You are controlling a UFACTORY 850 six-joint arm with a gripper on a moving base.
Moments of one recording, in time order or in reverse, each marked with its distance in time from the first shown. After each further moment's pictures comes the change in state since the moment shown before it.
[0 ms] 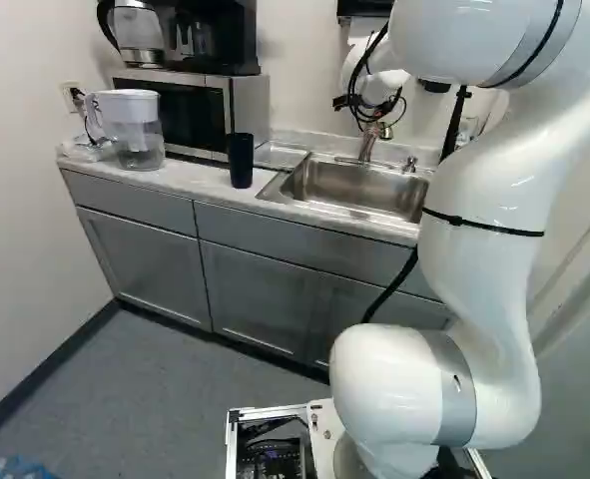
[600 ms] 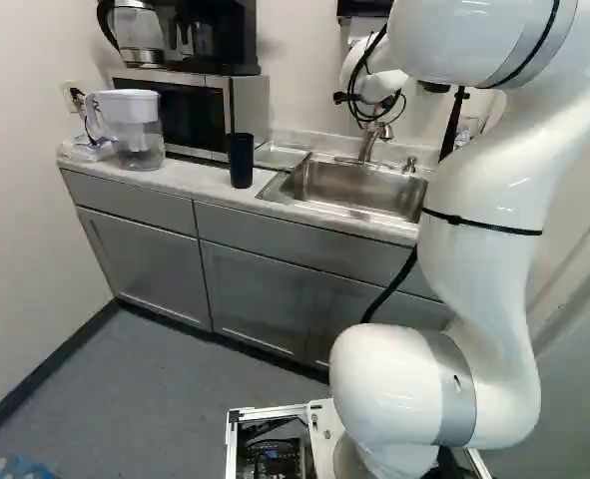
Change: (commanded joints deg) arm 0.0 -0.4 -0.5 0.0 4.9 0.0
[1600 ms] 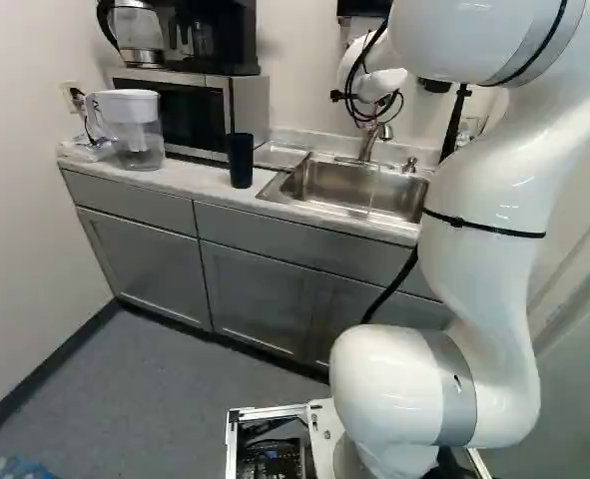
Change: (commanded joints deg) arm 1.4 2.1 2.4 0.0 1.0 0.0
